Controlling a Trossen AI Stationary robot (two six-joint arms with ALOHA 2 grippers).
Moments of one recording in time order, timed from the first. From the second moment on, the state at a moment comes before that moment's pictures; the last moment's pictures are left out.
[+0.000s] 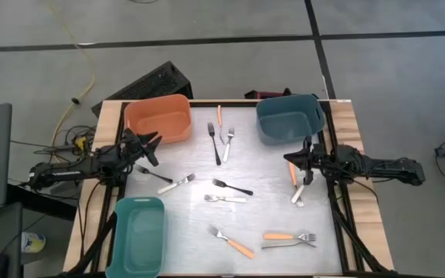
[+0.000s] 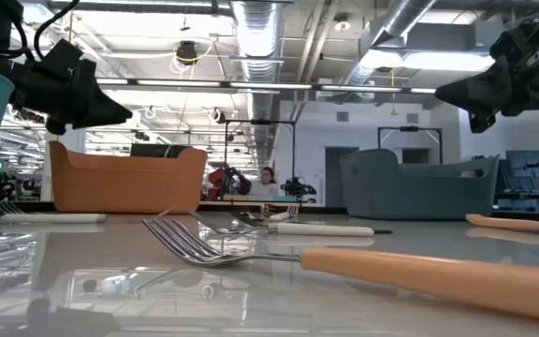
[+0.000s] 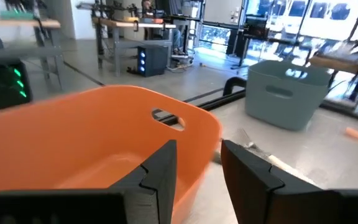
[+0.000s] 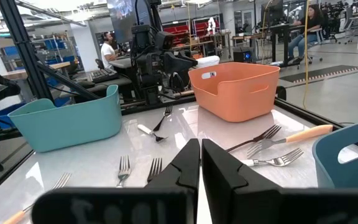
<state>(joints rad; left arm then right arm) 0.12 0.05 0.02 0.05 -0.66 -0.14 -0.07 0.03 0.01 0.04 0.10 0.15</state>
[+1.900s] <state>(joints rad) 0.12 0.73 0.23 0.31 -0.17 -0.13 0.04 0.81 0.28 0.60 0.10 -0.01</state>
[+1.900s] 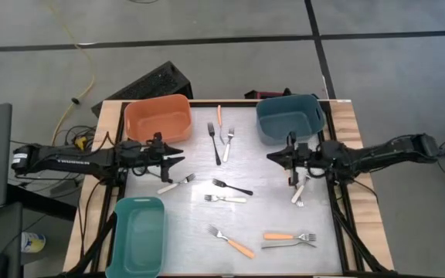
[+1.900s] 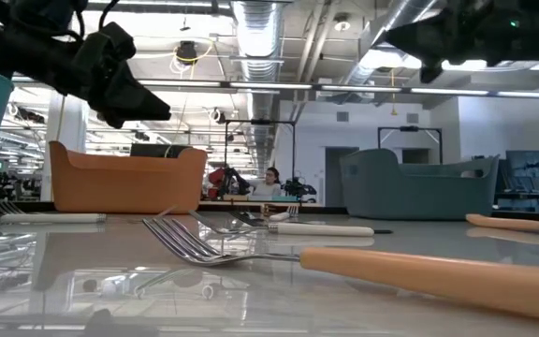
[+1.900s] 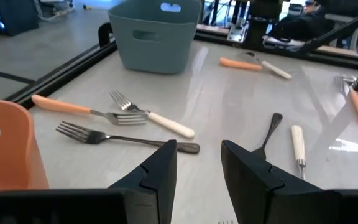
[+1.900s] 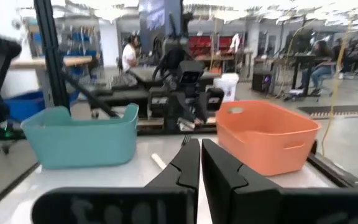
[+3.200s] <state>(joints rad) 0.03 0.94 0.33 0.39 -0.28 -0.06 0.20 1.12 0.80 -1.22 -0.01 1.47</state>
